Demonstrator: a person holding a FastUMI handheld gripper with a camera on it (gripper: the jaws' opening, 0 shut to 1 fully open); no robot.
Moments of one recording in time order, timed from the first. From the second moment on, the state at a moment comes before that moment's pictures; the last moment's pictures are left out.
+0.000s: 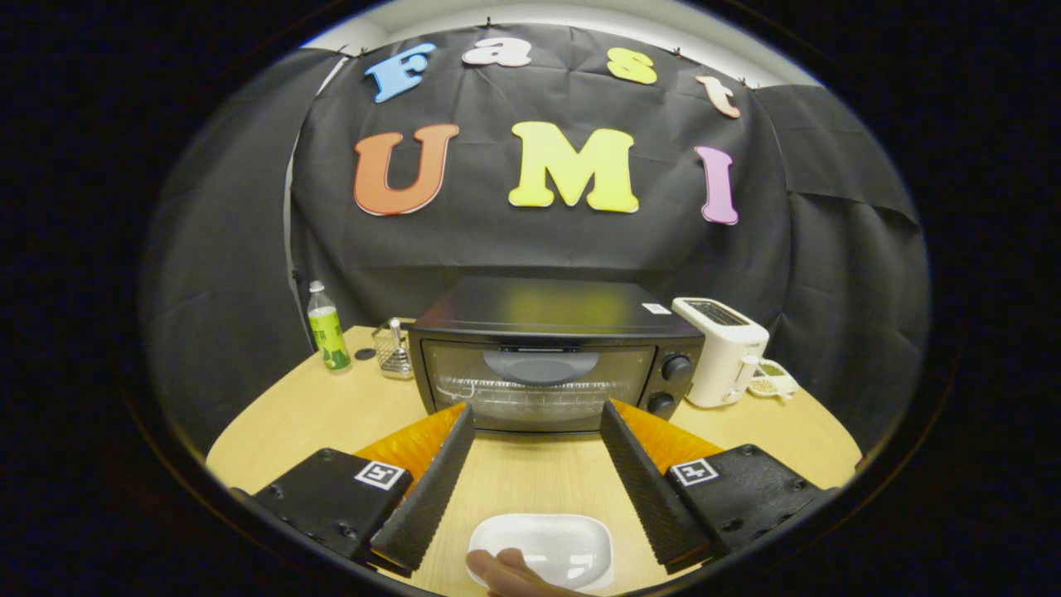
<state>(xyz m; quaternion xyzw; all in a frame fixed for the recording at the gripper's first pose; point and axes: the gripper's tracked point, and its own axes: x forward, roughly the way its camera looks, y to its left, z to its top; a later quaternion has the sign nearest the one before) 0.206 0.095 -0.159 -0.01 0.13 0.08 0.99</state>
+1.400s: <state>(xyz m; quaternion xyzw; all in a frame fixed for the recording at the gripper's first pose) 0.018 -0.008 0.041 0.00 -0.08 0.07 0.99</state>
